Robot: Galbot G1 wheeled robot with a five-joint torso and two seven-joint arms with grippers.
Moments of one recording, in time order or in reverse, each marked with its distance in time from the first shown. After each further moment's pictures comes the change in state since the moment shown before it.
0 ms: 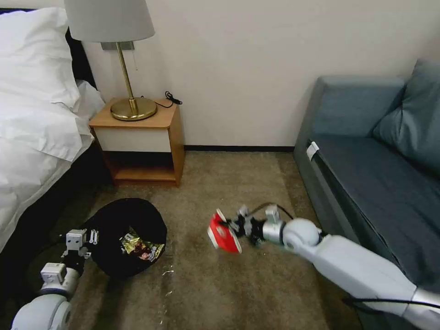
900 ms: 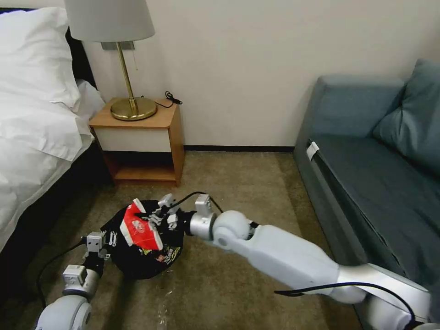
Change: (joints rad) left arm -0.010 -0.038 0.048 0.000 -0.004 -0.034 0.013; right arm 0.078 0.375 -0.235 -0.116 0.042 0.091 0.135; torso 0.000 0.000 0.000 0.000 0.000
